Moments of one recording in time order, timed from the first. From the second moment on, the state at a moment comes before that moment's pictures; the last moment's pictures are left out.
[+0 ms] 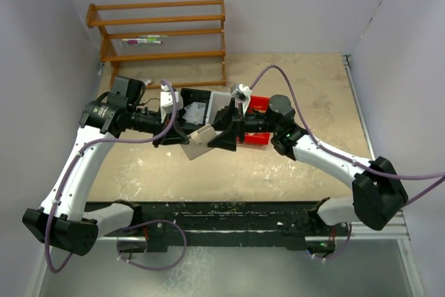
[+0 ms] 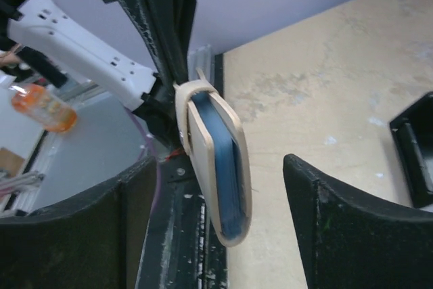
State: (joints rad) left arm -0.27 1.16 1.33 -1.12 1.04 0.61; right arm 0.66 1.35 0.85 0.50 -0.87 0.42
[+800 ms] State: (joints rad) left arm -0.27 1.07 1.19 -0.85 0.73 0.57; right arm 0.77 1.47 1.10 0.09 -0.45 0.57
